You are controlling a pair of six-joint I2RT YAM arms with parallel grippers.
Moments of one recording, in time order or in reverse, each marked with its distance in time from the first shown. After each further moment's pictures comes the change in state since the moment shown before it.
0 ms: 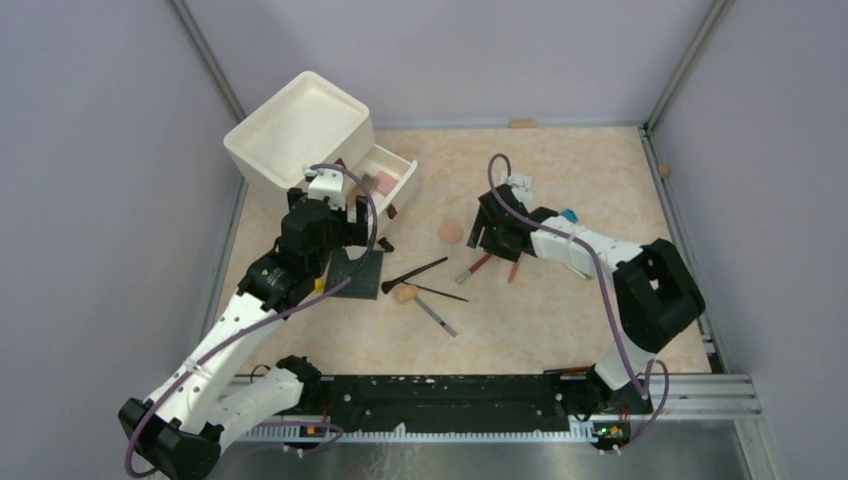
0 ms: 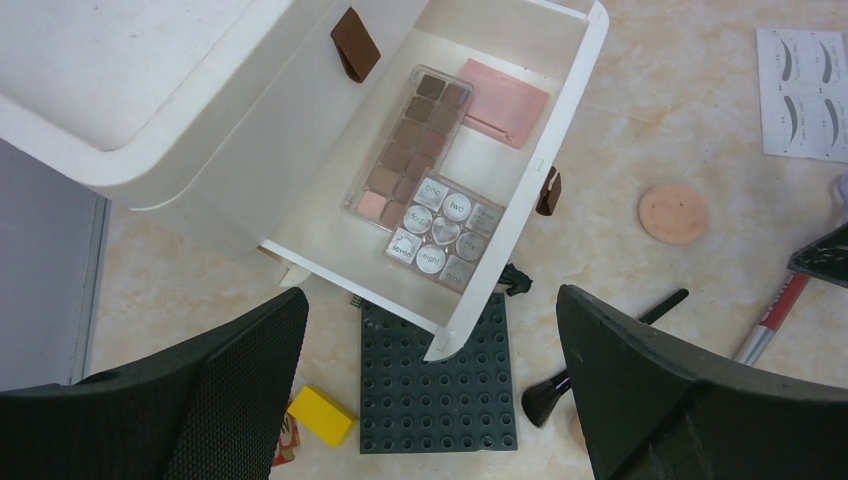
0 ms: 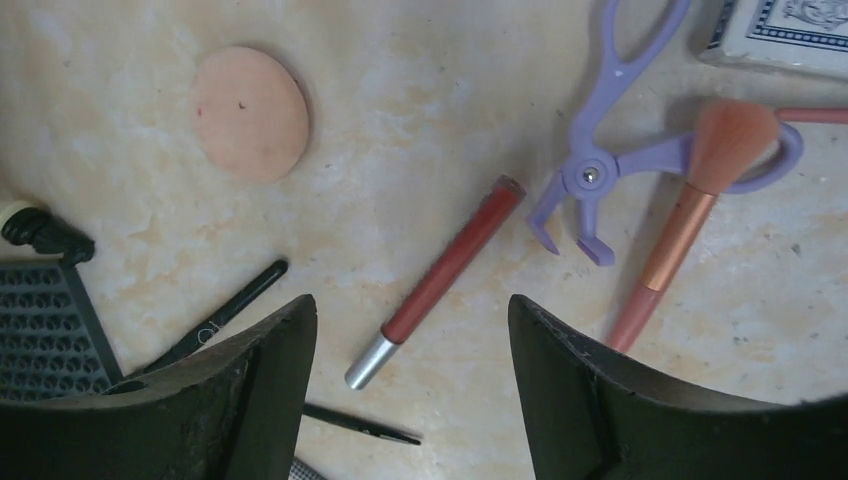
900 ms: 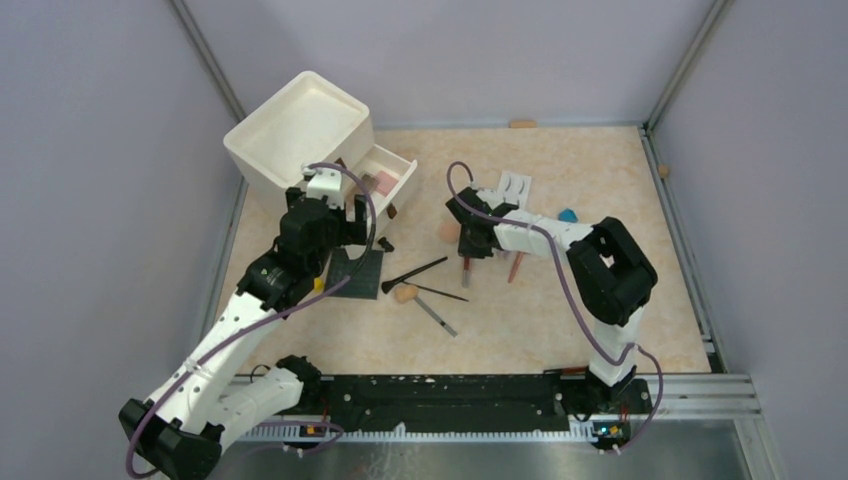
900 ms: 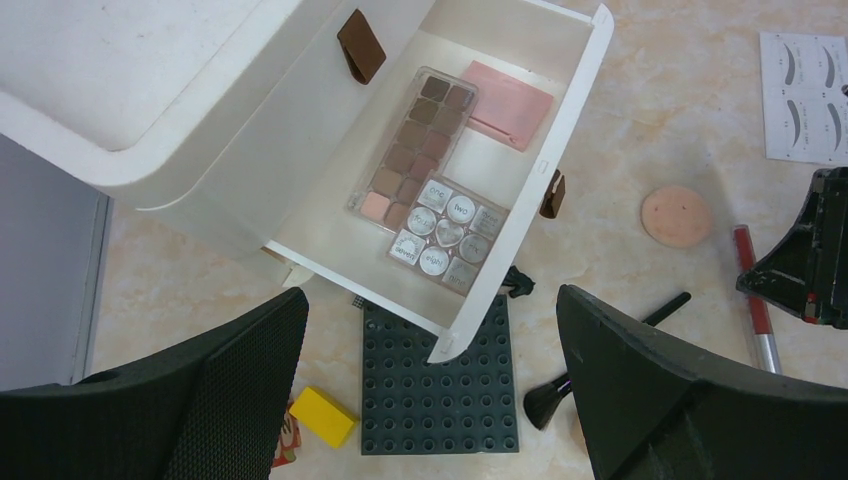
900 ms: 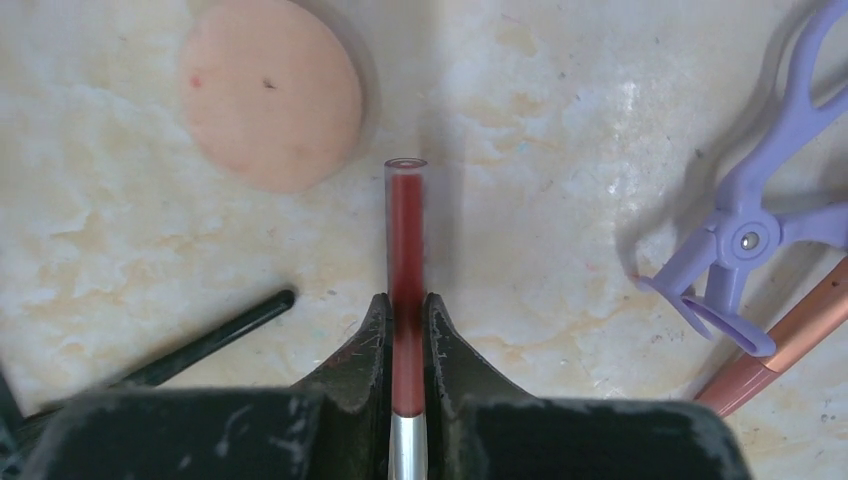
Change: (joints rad) left arm 0.012 0.000 0.000 0.003 0.005 0.000; right arm 0.104 0.291 0.207 -0.064 0.075 -0.070
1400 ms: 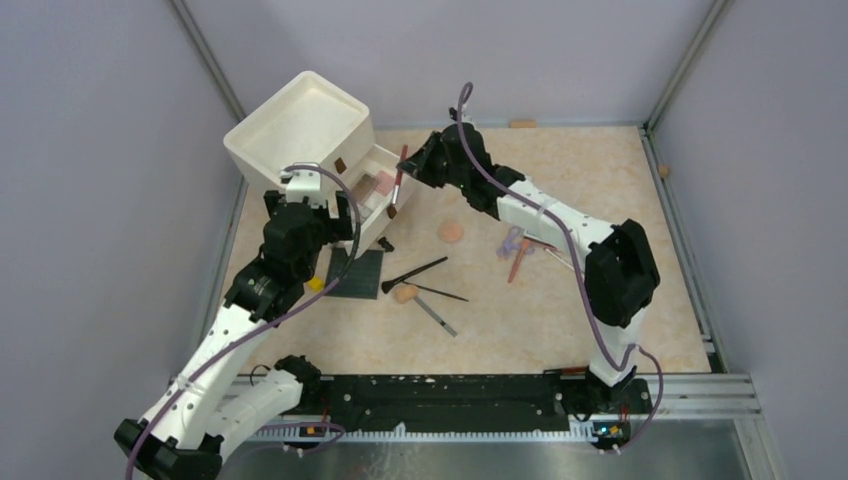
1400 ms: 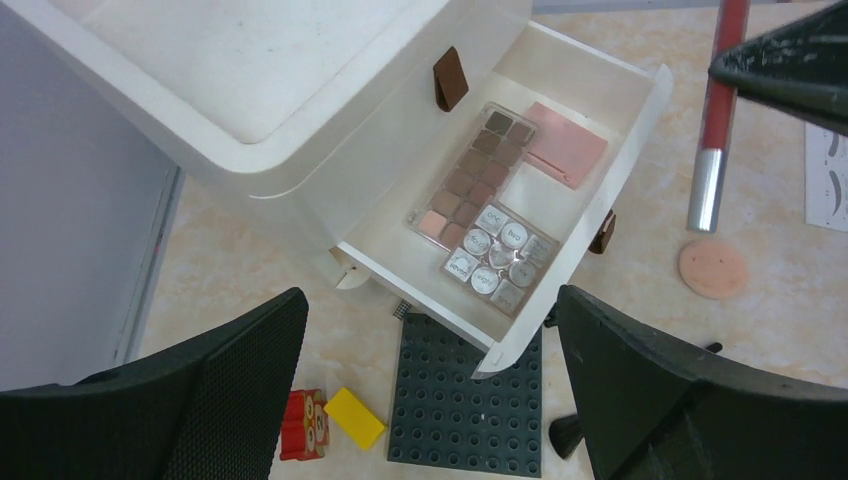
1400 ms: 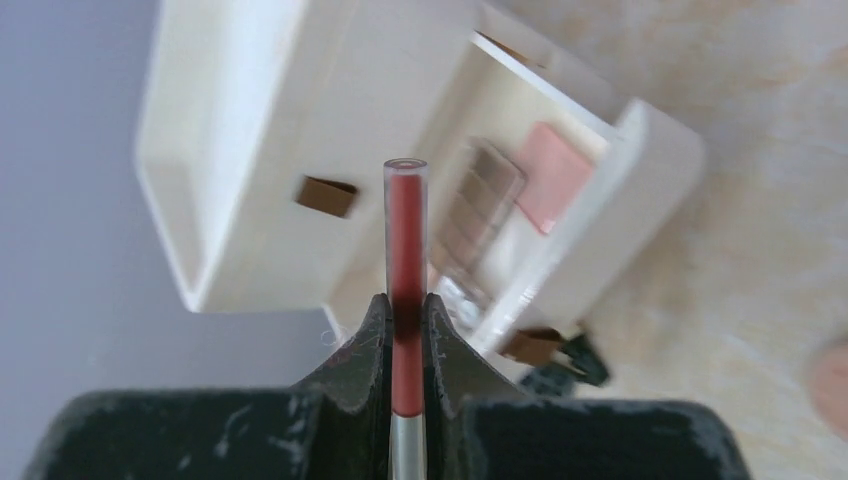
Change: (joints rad) left arm 0.035 -0.066 -0.003 0.001 -0.076 -0.009; right arm 0.000 -0.033 0.318 0.367 -0.246 0.120
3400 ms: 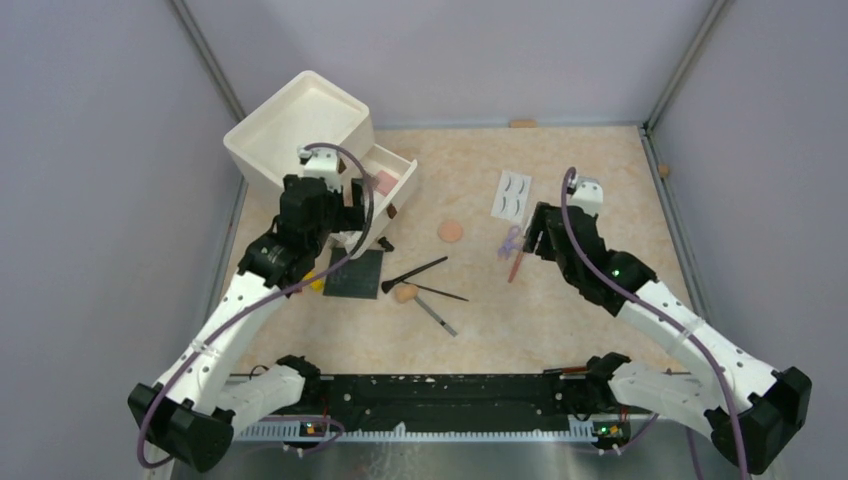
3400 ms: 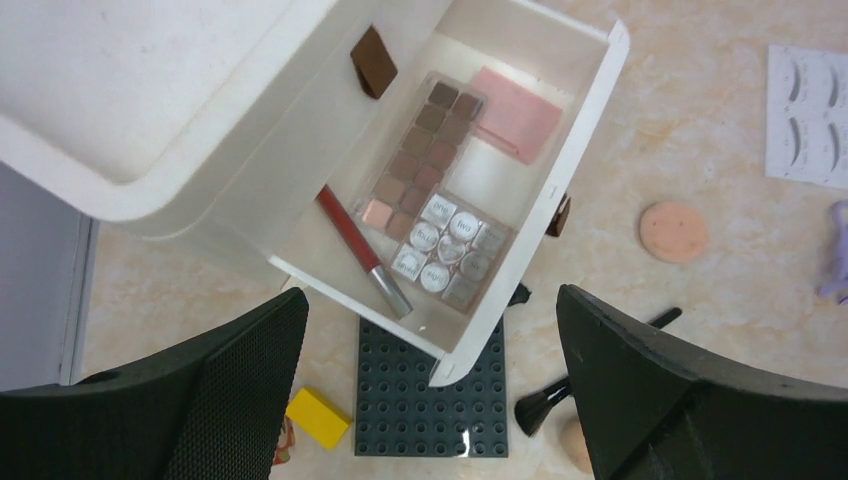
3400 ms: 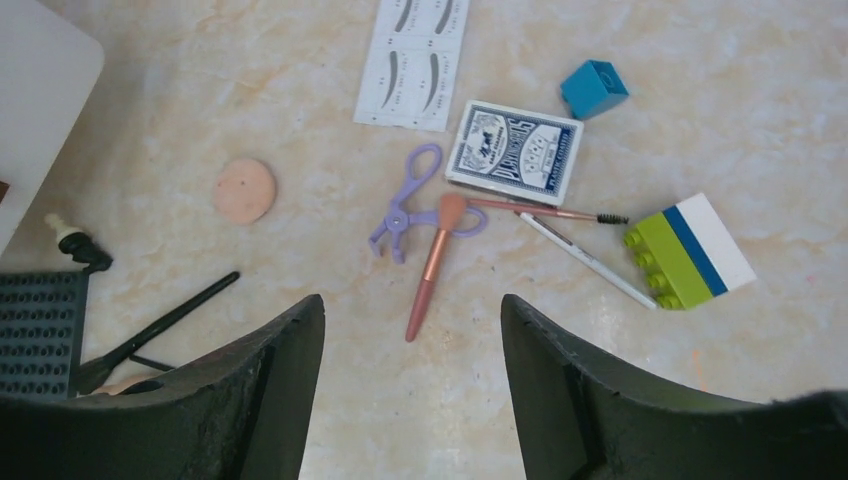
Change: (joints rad) left arm 0.045 0.158 0.090 -0.055 0.131 -0.031; right arm -0.065 -0.882 -0.692 -0.387 0.505 -0.355
